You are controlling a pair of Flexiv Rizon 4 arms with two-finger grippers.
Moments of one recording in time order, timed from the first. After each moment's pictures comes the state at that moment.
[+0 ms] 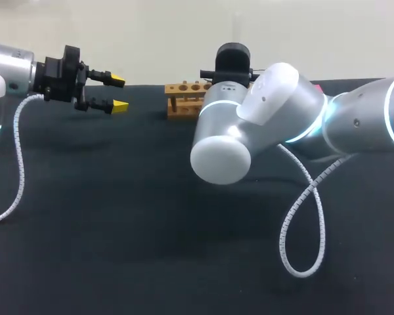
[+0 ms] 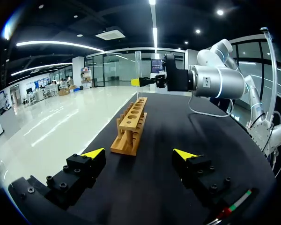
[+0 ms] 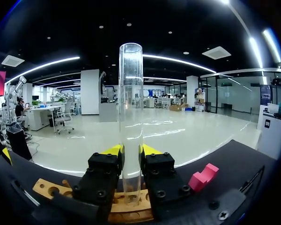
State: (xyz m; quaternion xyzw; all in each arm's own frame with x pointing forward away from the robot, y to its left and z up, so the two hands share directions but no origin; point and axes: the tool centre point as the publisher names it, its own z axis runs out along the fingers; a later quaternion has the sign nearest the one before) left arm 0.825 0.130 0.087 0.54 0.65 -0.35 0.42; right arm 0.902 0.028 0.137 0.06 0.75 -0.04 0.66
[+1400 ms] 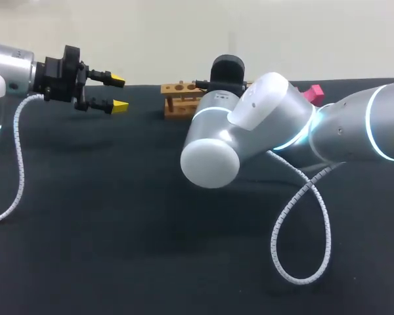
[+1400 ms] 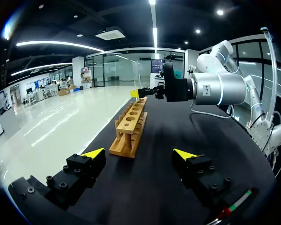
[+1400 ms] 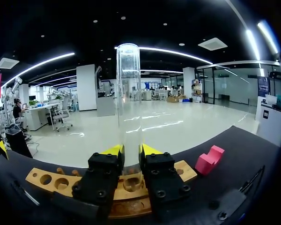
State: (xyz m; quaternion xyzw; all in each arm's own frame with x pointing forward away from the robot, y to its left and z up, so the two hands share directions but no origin) left arm 0.825 0.130 0.087 0.54 0.65 -0.35 0.42; right arm 0.902 0.037 0.101 0.09 0.77 -0.04 0.64
